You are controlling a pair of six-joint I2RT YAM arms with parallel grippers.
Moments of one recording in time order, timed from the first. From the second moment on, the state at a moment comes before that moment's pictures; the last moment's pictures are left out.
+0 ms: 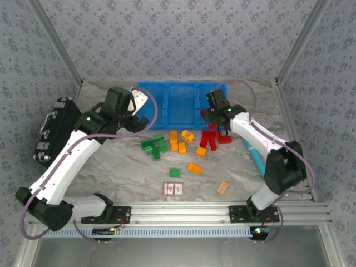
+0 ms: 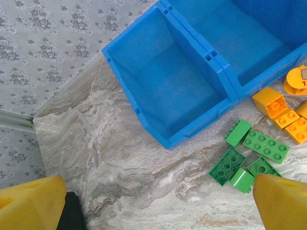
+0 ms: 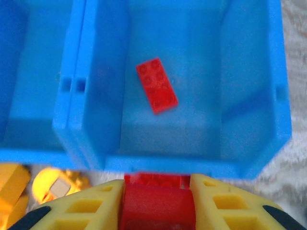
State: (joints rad) left arm -0.57 1.23 1.43 -0.94 -0.30 0.27; right arm 0.46 1.64 1.30 -0.58 0.23 0.34
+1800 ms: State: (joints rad) left arm -0.59 1.17 1.34 -0.87 -0.24 0.21; right arm 0.48 1.44 0.82 -0.45 0.06 0.32
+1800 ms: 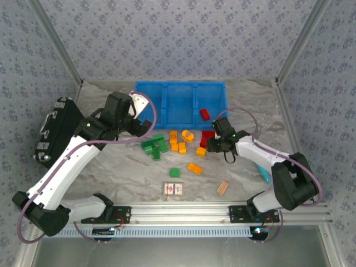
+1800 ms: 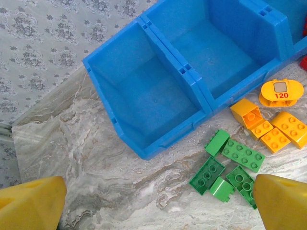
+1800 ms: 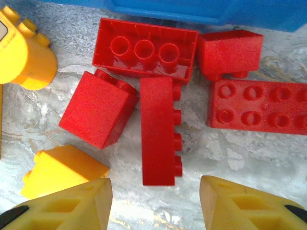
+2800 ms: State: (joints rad) left arm -0.59 1.17 1.34 -0.87 -0.24 0.20; right arm 0.49 1.66 0.91 -0.41 0.16 0.33
